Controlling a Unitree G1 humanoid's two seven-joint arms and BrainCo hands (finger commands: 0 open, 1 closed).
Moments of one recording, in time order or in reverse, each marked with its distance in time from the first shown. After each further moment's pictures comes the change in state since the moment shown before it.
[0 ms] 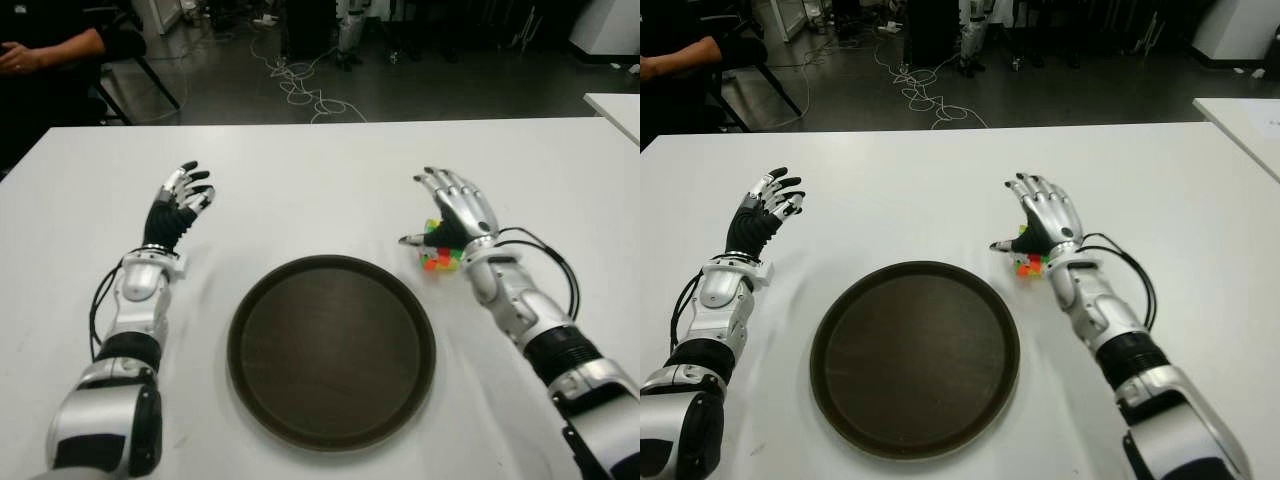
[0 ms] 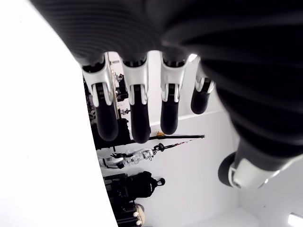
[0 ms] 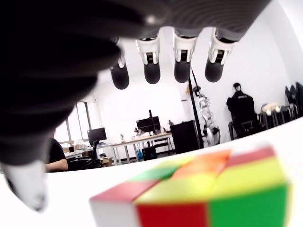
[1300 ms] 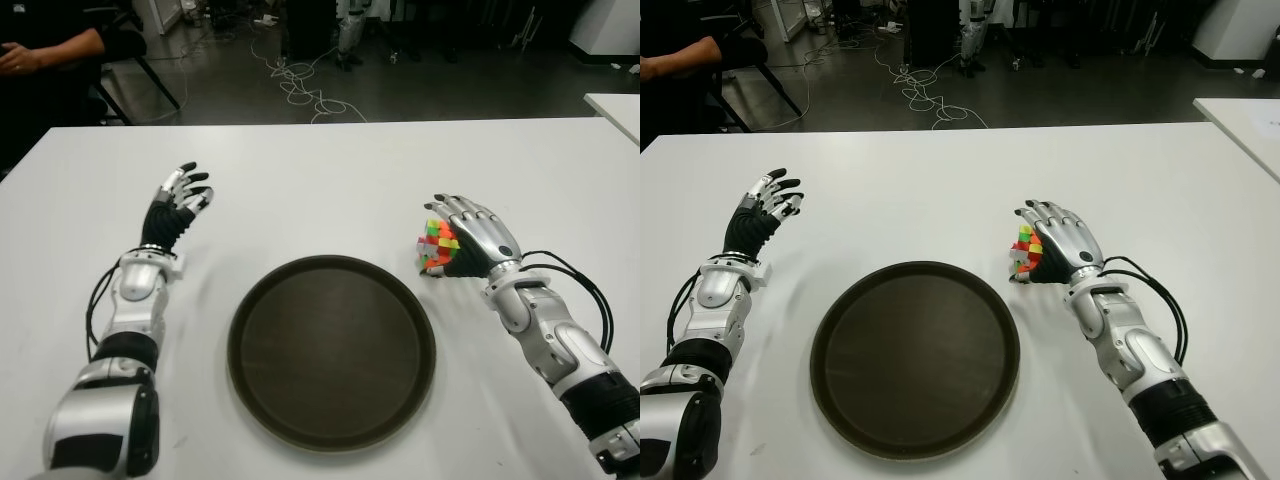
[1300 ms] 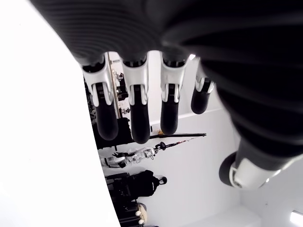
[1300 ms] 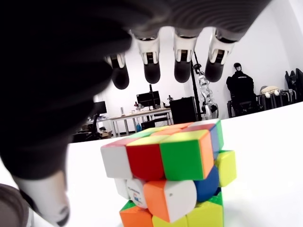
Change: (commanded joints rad) left arm -0.011 0.007 -0.008 0.010 0.015 0.007 0.020; right arm 0.217 -0.047 -0.042 -0.285 0.003 0.096 0.163
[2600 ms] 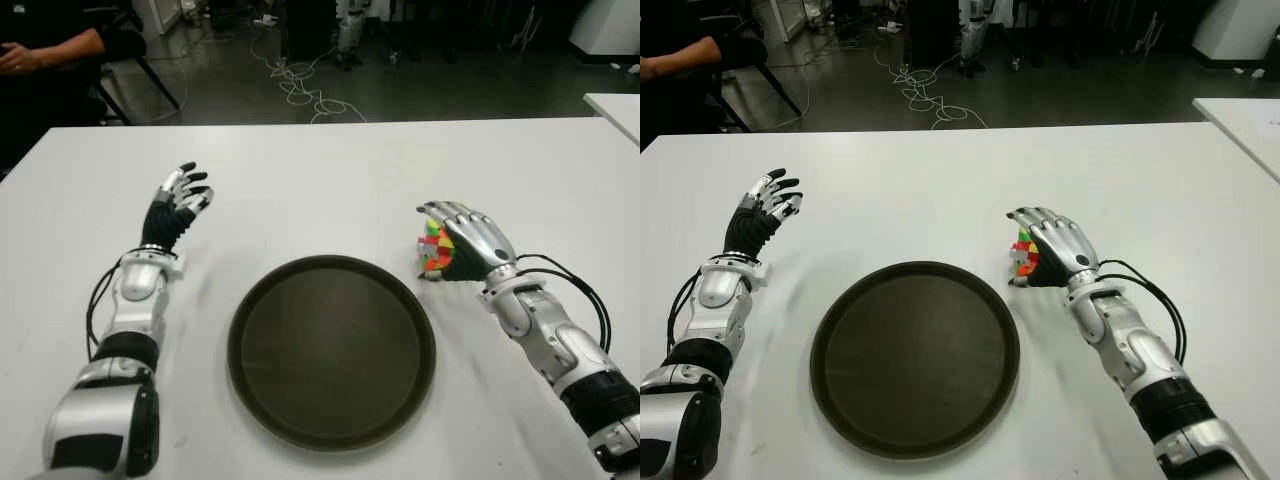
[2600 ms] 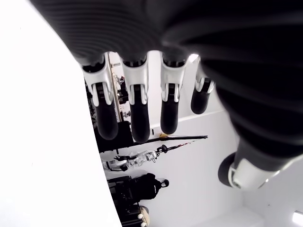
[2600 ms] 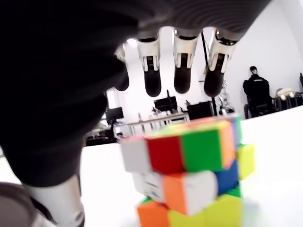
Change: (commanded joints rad) left arm 0.005 0.007 -0.010 -0.002 0.006 -0.004 0.007; right arm -0.048 -0.010 0.001 0.143 0.001 -0.154 -0.043
